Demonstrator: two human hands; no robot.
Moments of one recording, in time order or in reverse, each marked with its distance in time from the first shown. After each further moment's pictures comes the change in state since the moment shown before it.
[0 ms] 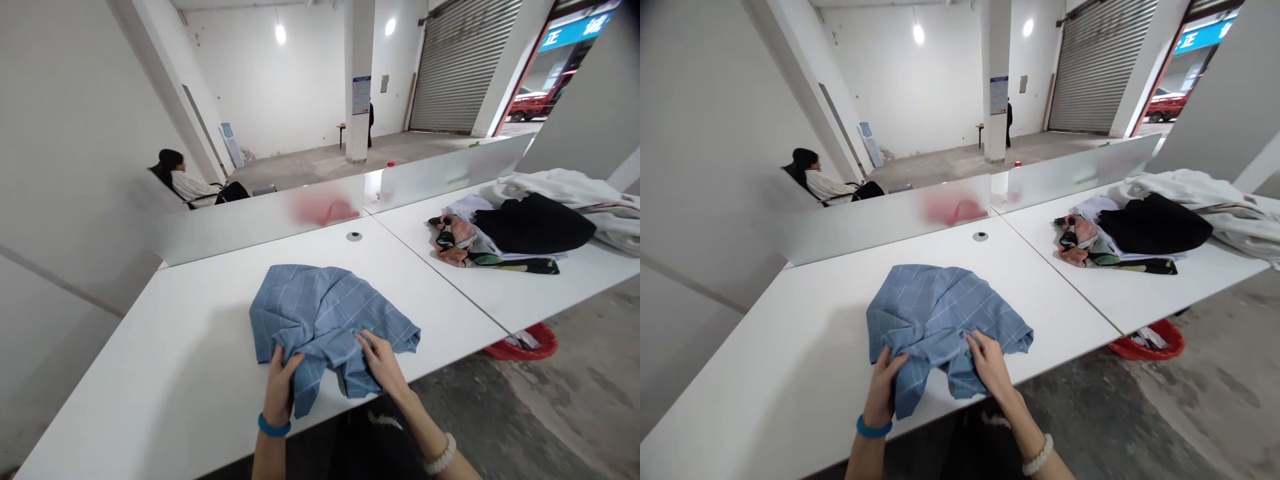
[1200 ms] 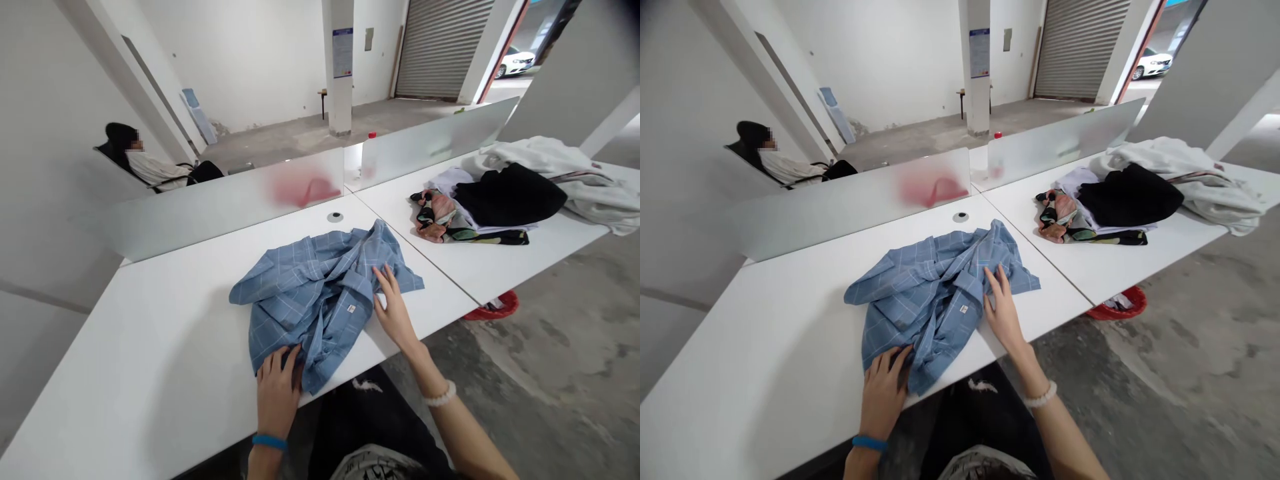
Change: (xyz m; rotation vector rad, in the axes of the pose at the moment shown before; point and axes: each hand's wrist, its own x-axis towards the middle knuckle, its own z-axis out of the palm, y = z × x) left_hand -0.021 -0.046 -0.009 1.488 -0.212 0.782; right_hand 0.030 0.021 -0.071 -0.213 0.214 -0.087
